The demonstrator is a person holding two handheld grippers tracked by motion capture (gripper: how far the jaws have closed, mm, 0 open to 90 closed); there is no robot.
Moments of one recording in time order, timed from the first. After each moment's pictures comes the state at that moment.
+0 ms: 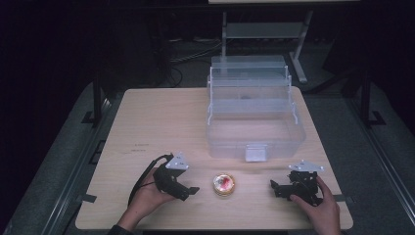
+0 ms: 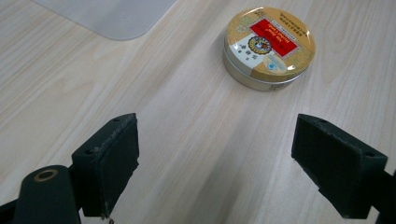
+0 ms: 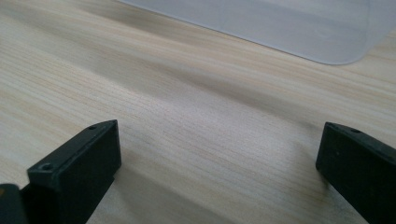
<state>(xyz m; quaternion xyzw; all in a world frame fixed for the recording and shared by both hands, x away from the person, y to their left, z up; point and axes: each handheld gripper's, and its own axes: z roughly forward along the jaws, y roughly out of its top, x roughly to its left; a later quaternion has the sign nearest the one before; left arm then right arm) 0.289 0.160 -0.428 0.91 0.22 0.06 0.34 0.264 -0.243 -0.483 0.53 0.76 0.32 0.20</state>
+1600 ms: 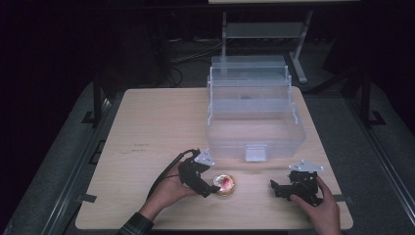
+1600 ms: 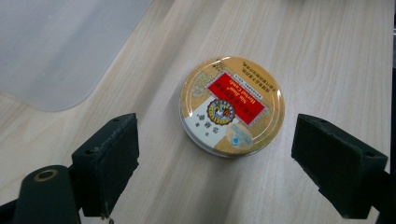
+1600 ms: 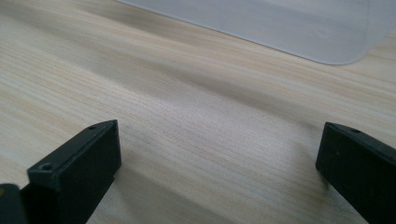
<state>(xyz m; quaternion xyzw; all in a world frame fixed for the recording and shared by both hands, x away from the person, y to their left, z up) 0.305 0.095 -0.424 0.93 0.17 0.02 0.32 0.264 -0.243 -0.483 0.53 0.76 0.32 0.20</state>
